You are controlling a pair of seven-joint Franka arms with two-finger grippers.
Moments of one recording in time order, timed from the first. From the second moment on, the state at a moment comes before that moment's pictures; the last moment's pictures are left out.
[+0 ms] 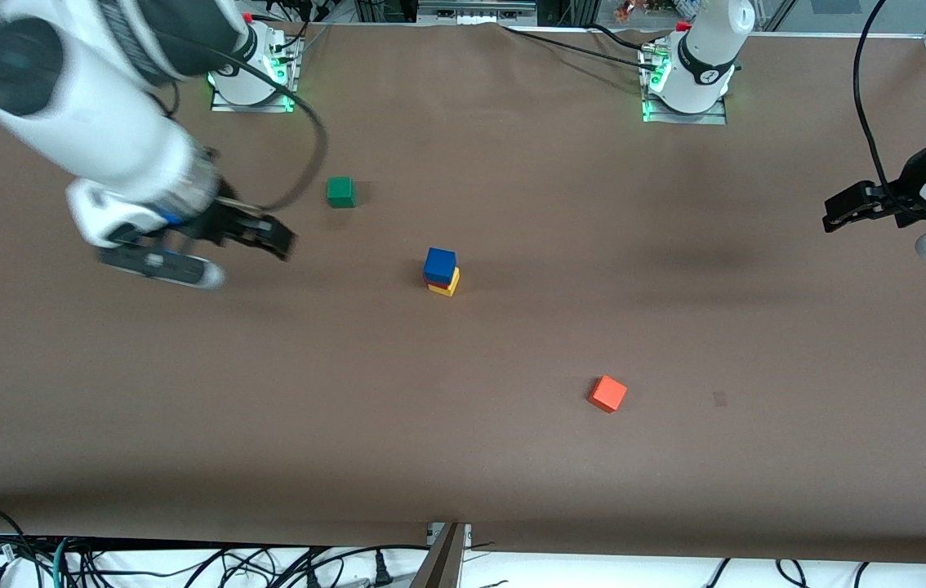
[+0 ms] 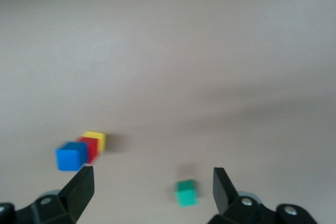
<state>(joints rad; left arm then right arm) 0.09 0.10 -0.11 -1.49 0.03 1.51 -0.11 0.51 0.28 -0.25 -1.28 0.12 1.53 0.45</state>
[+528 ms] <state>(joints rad) 0.09 0.10 -0.11 -1.49 0.03 1.51 -0.11 0.39 0.02 -0.31 -1.49 0.12 1.46 0.18</state>
